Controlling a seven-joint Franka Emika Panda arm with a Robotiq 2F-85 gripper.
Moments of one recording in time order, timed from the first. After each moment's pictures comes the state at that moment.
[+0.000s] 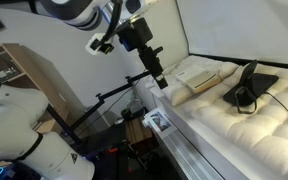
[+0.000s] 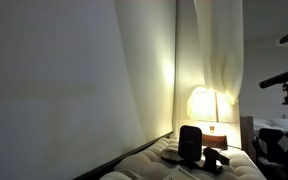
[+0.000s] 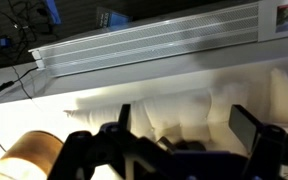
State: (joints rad) arm -0.07 -0.39 0.01 -2.53 -0.13 2.27 0.05
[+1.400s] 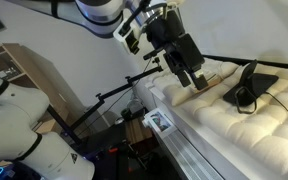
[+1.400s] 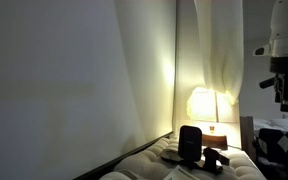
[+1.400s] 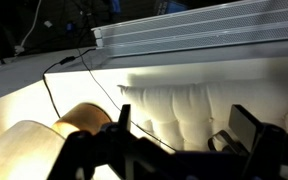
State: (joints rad) arm -0.12 -0.17 0.01 -2.37 -0.49 2.29 0.17
